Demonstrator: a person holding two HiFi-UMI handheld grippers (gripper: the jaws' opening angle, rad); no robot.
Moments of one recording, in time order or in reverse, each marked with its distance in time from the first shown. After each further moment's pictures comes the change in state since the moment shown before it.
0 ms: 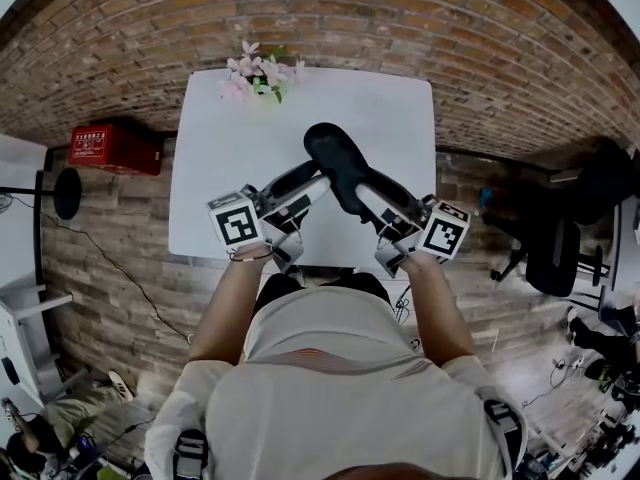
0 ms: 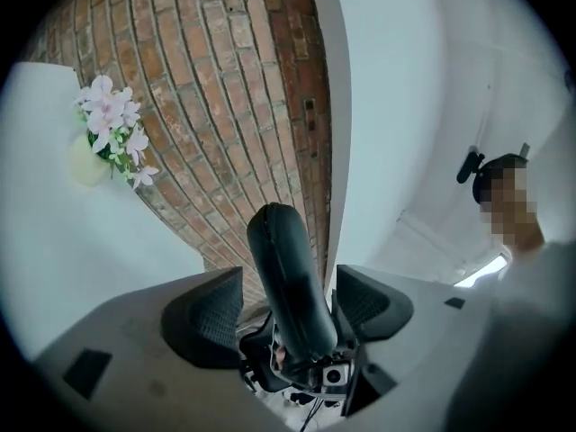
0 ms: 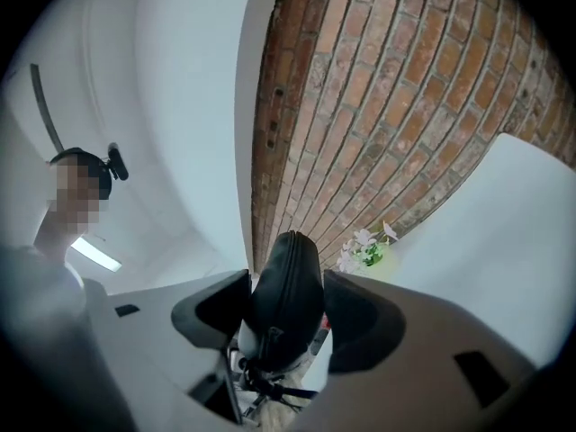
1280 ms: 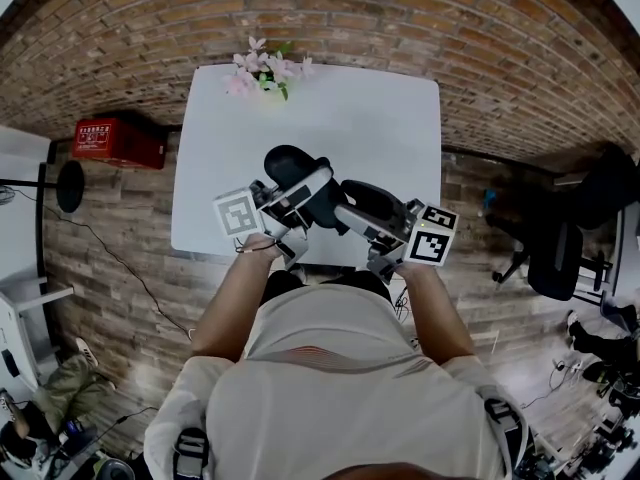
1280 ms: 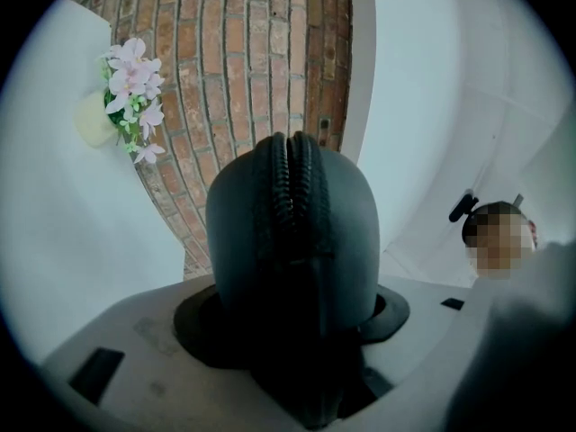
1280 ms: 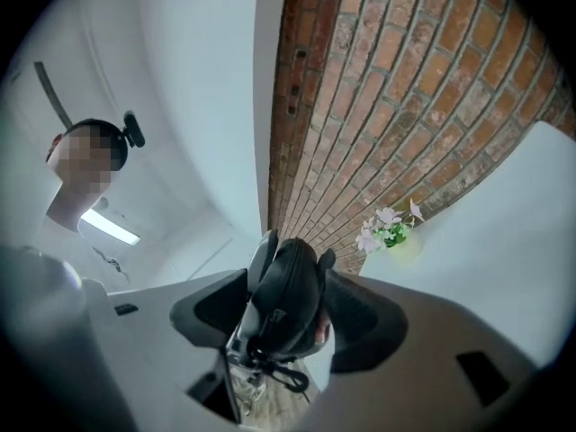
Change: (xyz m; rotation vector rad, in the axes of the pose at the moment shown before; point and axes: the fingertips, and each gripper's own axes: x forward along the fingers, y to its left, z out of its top) left arm 0.004 -0.003 0.006 -0.223 -0.094 -0.128; right arm 0.023 0.024 -0.044 -0.080 0.162 0.102
